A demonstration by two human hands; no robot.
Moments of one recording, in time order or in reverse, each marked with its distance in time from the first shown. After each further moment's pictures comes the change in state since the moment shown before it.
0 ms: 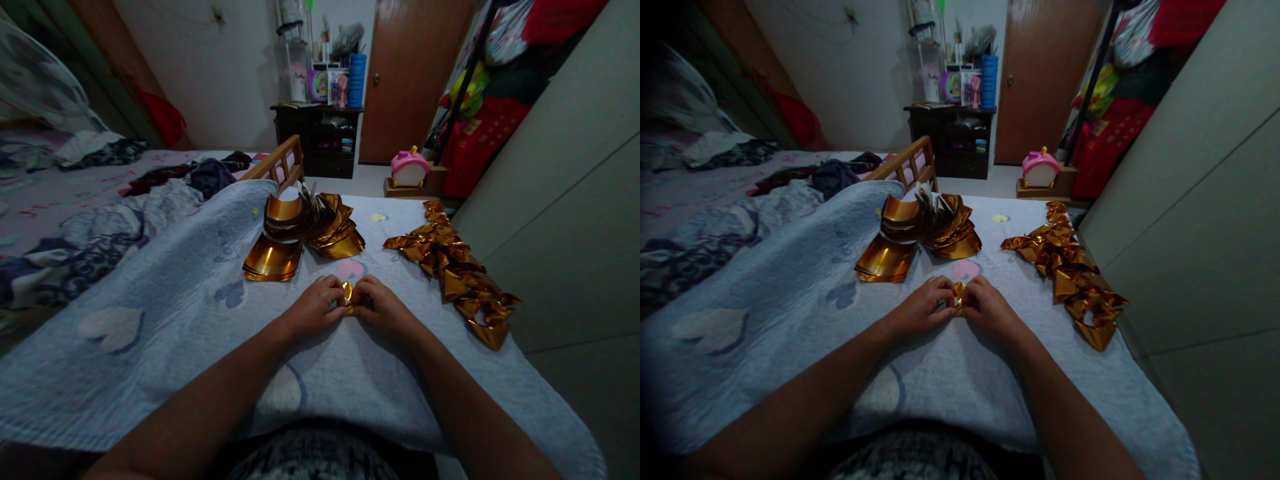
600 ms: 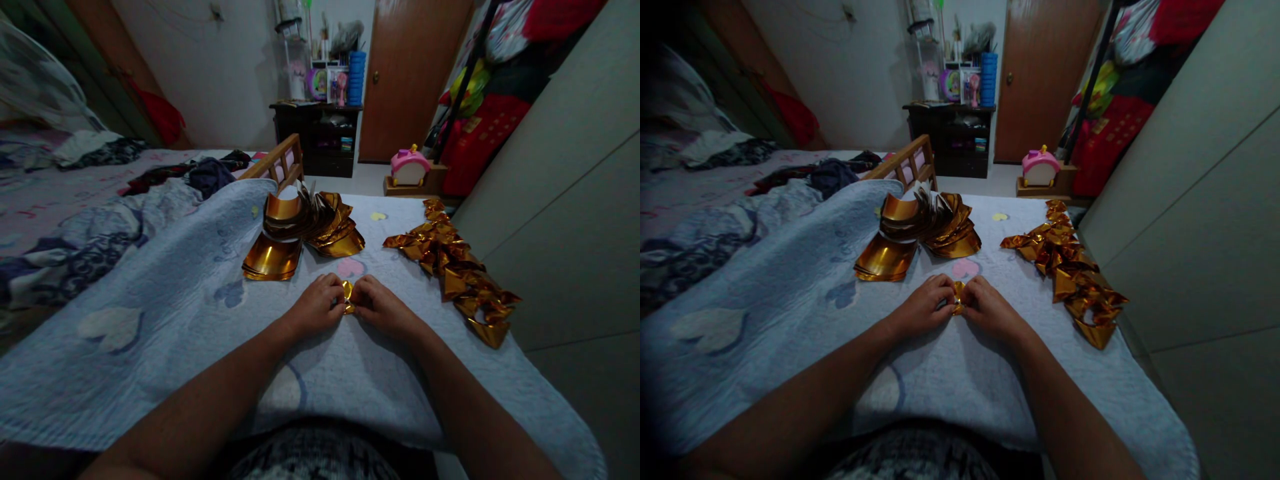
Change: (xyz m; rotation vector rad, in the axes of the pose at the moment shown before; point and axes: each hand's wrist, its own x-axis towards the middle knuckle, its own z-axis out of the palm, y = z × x) left_hand 0.003 -0.001 0.007 0.034 0.028 -0.042; right_hand -0.001 0.002 -0.001 0.003 -0.033 0.007
